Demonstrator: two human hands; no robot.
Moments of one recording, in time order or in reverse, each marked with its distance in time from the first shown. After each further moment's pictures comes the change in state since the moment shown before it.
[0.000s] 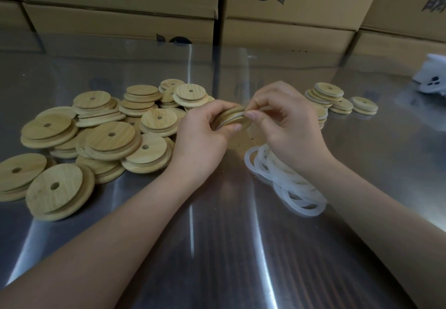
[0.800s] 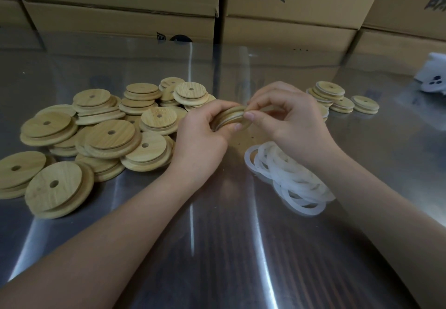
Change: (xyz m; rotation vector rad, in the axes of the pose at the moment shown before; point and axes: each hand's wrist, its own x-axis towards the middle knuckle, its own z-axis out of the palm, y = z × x) left_hand -0.003 -0.002 0.002 -0.016 0.016 0.000; right_hand 0.005 -0.001 -0.009 0.082 -0.100 0.132
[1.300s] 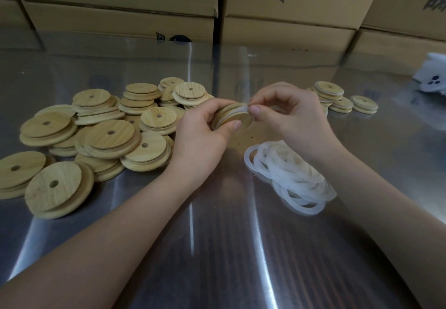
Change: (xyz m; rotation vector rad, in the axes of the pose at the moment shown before) left_hand 0.000 -0.002 0.000 -0.070 0.015 -0.012; right_hand 0.004 0.012 -0.003 0.154 0.001 0.083
